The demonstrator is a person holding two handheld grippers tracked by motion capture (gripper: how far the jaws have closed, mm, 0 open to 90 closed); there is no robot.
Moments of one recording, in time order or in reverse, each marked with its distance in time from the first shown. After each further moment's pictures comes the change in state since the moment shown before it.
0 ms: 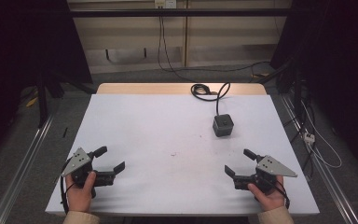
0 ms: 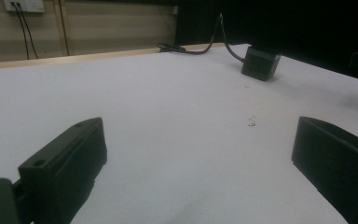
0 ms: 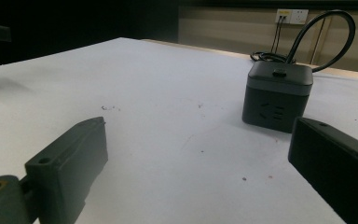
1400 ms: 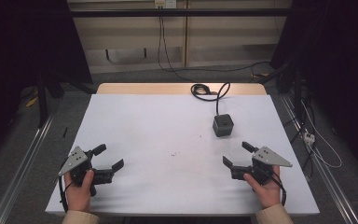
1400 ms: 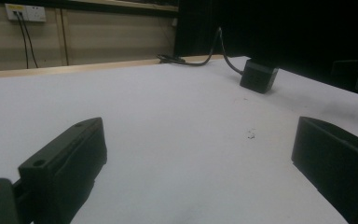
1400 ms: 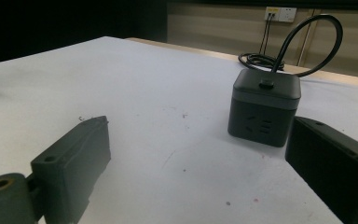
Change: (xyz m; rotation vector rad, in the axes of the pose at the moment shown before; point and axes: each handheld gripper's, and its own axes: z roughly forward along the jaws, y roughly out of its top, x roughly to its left) left arm 0.004 0.002 0.000 -0.046 -0.008 -0.021; right arm -0.009 0.013 0.019 0.021 -0.042 -0.003
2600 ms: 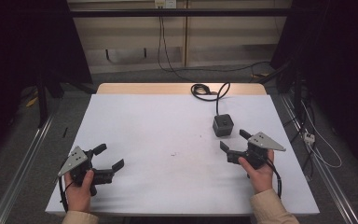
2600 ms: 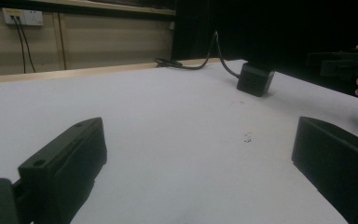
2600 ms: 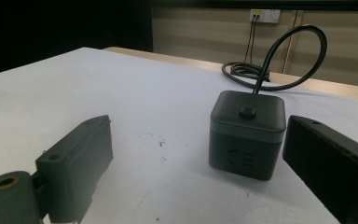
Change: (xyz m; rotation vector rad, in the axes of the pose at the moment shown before) left arm -0.002 0.002 0.000 -0.012 -0.010 0.007; right arm -0.015 0.019 0.033 -0.003 -0.052 0.035
